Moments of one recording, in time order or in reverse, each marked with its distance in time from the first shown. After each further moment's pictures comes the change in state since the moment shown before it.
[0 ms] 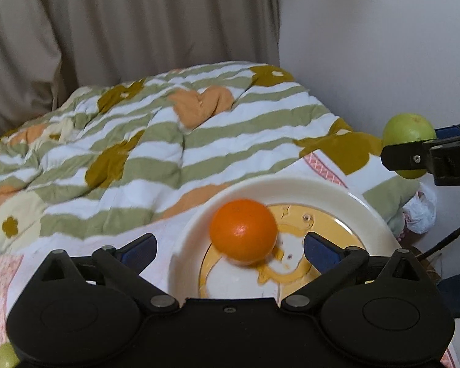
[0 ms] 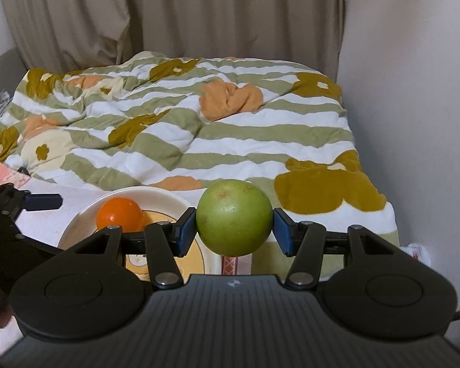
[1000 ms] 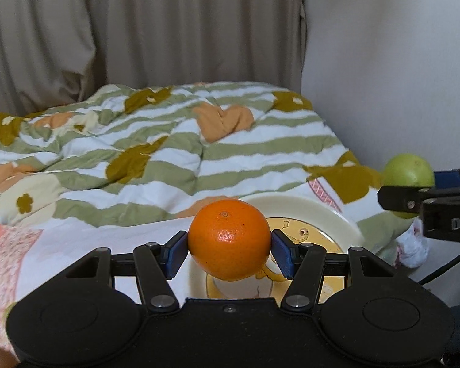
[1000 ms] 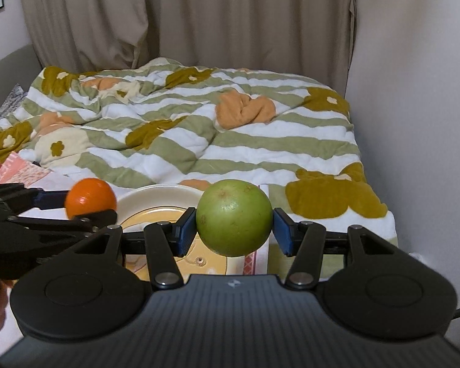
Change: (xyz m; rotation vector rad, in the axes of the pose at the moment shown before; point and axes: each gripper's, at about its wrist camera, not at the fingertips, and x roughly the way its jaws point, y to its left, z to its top) left arm -0.033 0.006 -0.006 -0.126 -0.065 0.023; right arm -0.031 0.024 -0.011 -0.036 -0.040 0.005
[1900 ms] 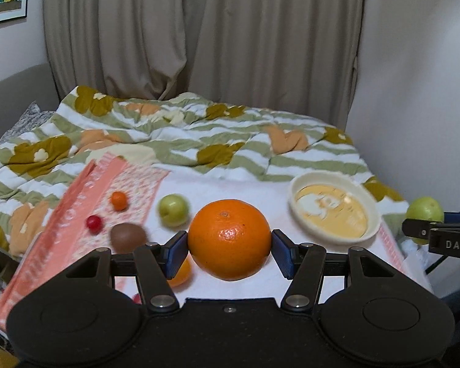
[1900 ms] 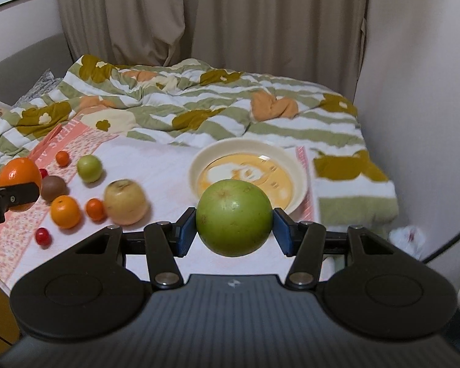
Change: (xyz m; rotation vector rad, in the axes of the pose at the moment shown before) left arm -0.232 0.085 -0.127 -0.210 -0.134 0.128; right arm -0.156 0.106 -0.098 -0.064 -0.045 0.016
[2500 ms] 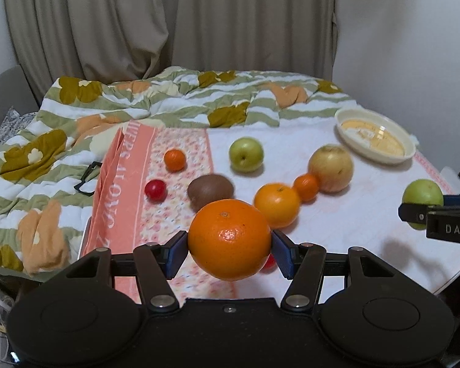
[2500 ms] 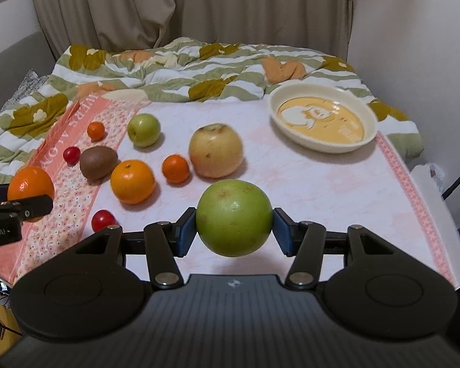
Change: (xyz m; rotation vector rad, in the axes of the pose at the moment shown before) left arm 0.015 0.151 -0.044 0.180 0.108 -0.078; right arm 0.019 0.179 -0.059 0.154 0.074 -0.078
